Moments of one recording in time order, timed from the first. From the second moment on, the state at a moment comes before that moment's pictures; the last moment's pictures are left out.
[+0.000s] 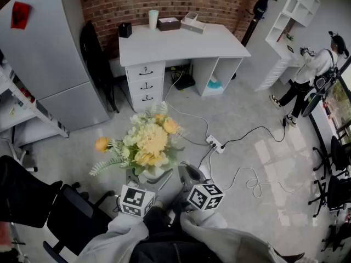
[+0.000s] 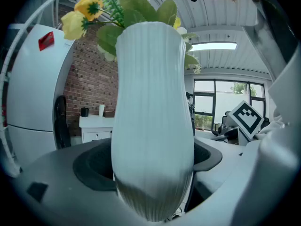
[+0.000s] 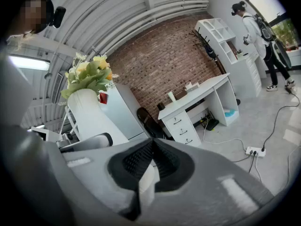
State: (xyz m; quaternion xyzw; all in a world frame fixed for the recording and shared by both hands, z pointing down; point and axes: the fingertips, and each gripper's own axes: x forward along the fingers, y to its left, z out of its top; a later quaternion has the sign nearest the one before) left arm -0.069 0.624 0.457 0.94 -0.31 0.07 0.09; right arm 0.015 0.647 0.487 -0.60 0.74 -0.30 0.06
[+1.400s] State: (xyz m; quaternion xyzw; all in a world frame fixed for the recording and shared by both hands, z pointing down) left arm -0.105 0.528 0.452 0.92 -0.37 0.09 0.09; right arm -0.018 0.531 0.471 -0.56 0.77 -0.30 0.08
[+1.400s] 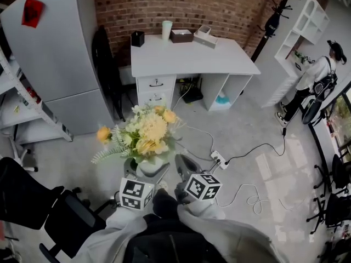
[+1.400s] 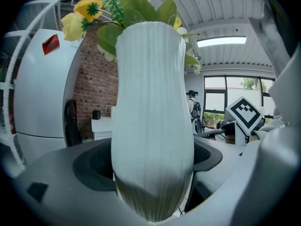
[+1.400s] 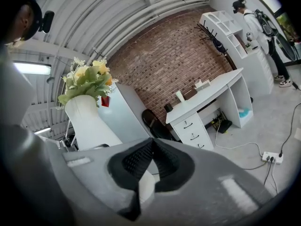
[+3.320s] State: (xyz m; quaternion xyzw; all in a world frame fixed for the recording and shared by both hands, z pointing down) left arm -0.056 0.295 0.487 0.90 -0.40 0.11 0.15; right arm 0.041 0.297 0.499 -0.52 0.77 -0.36 0.09
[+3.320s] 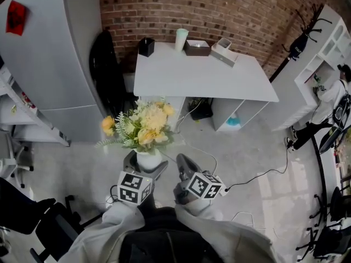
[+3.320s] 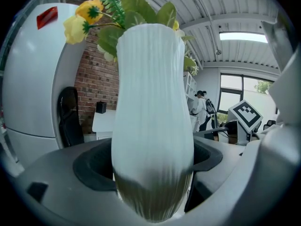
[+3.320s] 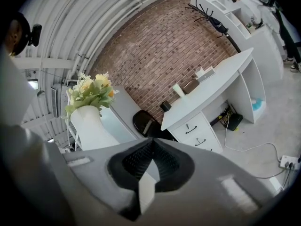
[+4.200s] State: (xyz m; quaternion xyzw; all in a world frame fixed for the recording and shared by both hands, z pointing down) left arm -0.038 0.113 0.489 0.91 -0.37 0.11 0.15; right arm 0.054 0.124 0.500 -0.54 0.77 -0.34 0.09
